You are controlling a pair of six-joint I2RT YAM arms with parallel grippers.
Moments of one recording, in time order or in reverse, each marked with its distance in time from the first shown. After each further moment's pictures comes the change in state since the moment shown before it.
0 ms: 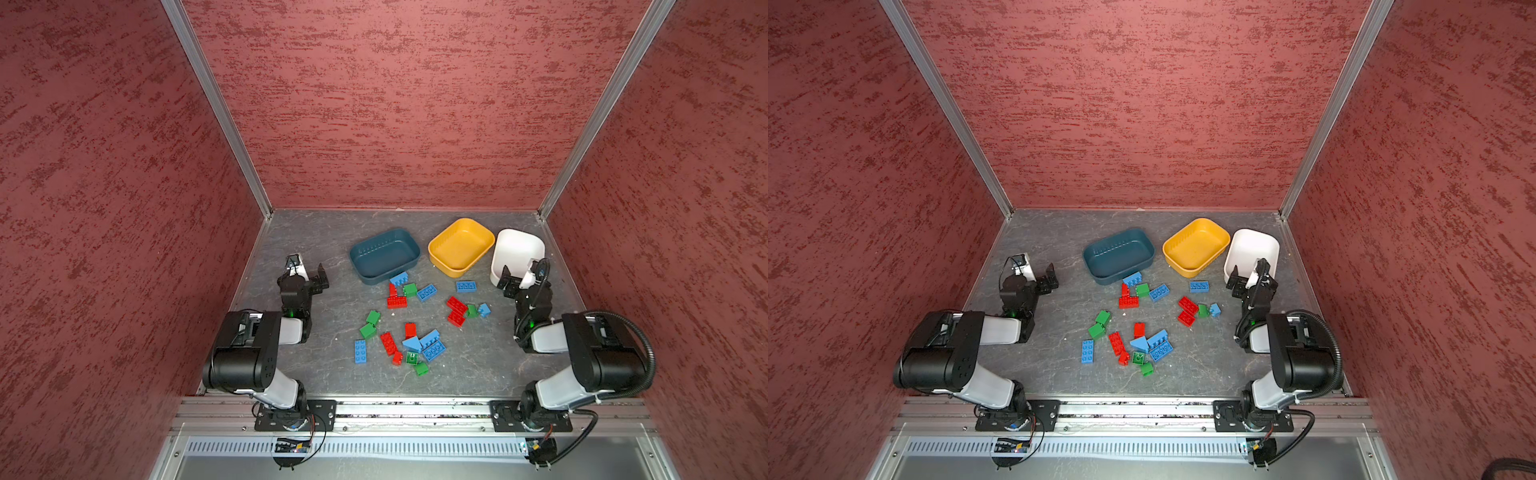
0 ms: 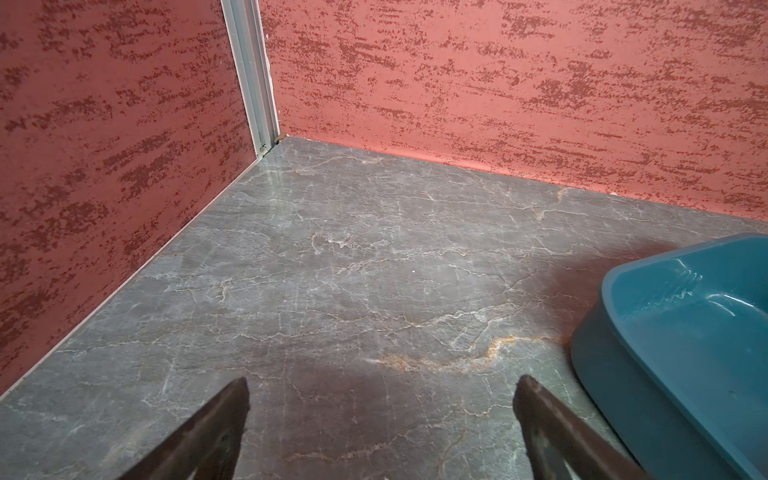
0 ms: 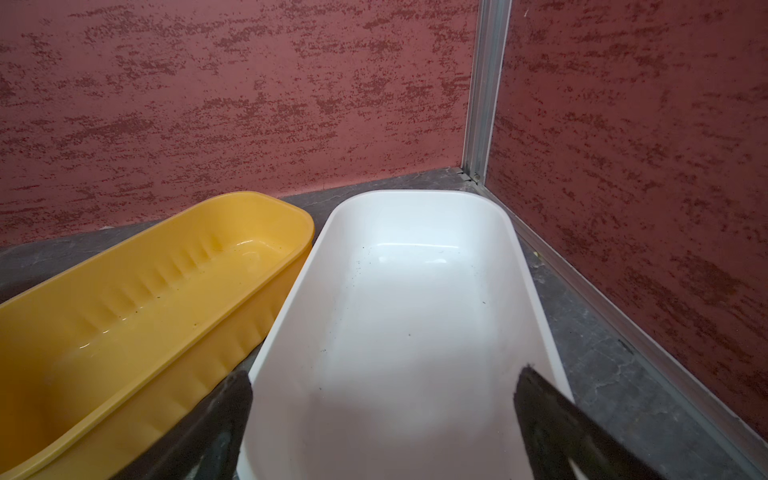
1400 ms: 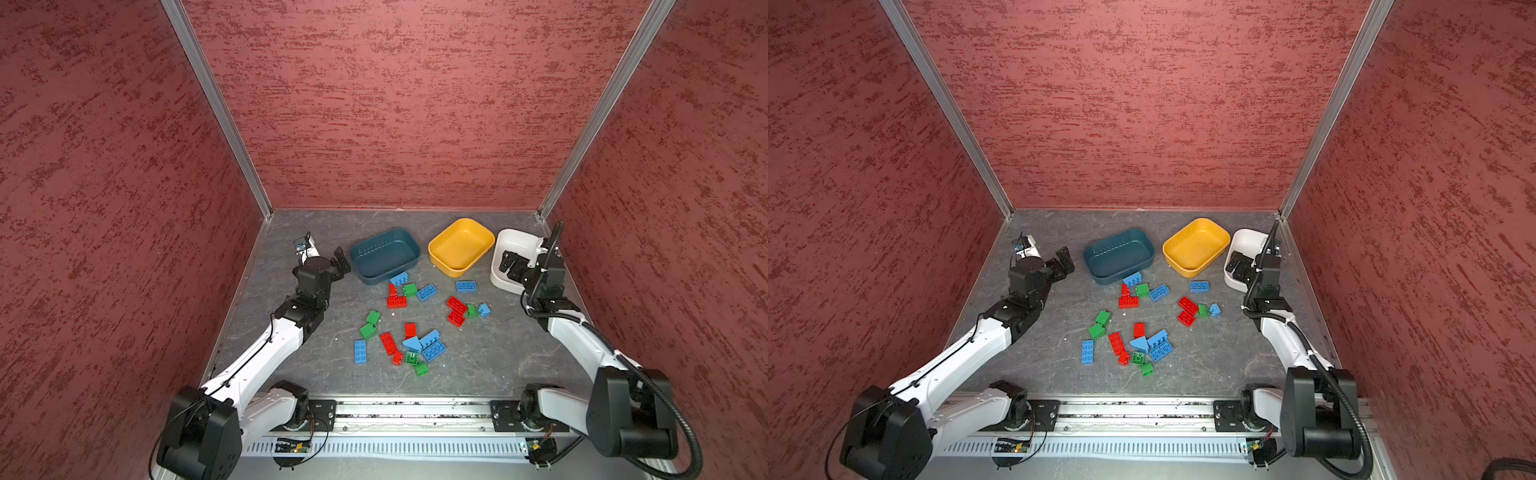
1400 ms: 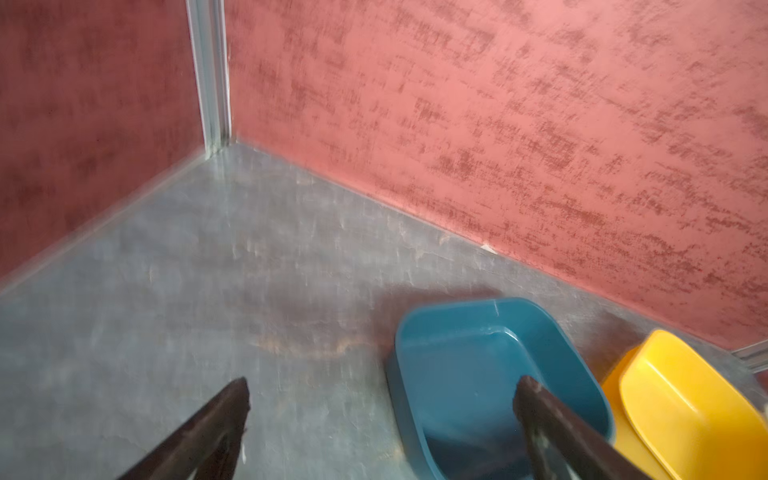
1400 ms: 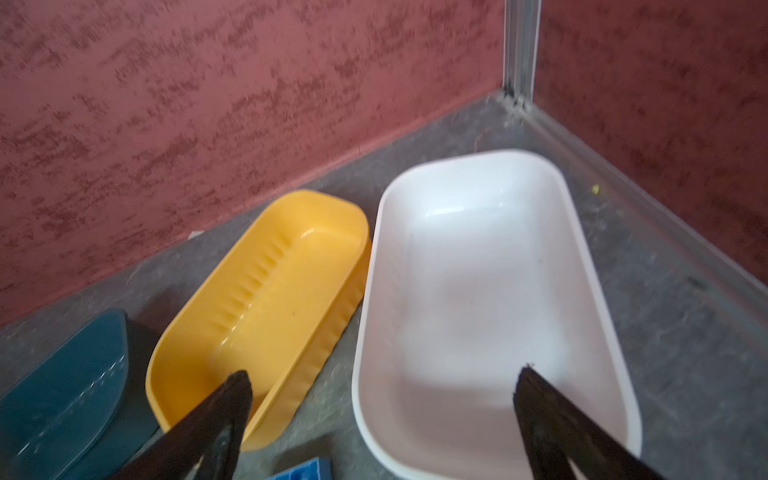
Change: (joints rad) left arm -0.362 -0.471 0.314 -0.922 -0.273 -0.445; right arm 0.000 -0.341 0.377 -1.034 -0.183 0.308
